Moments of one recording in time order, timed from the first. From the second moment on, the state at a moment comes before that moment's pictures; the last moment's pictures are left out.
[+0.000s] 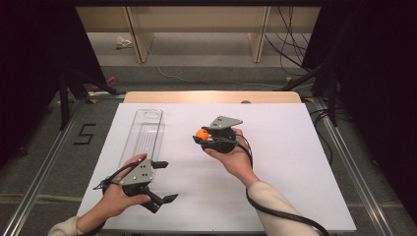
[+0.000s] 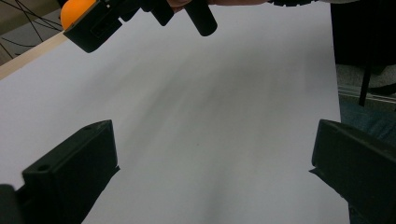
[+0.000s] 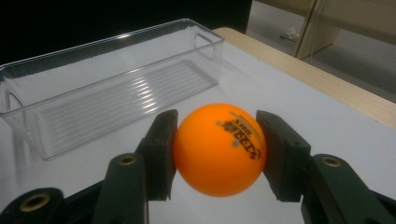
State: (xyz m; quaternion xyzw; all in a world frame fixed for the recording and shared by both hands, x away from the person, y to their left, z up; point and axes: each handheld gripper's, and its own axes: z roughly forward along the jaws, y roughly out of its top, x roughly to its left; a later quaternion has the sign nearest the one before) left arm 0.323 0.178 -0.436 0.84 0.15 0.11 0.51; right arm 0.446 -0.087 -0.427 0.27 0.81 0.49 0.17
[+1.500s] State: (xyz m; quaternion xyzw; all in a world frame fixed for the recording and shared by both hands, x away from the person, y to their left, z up) left arm 0.322 0.179 -0.435 0.84 0.15 0.11 0.50; right arm 0.453 -0.071 -0.426 0.27 0.81 0.49 0.16
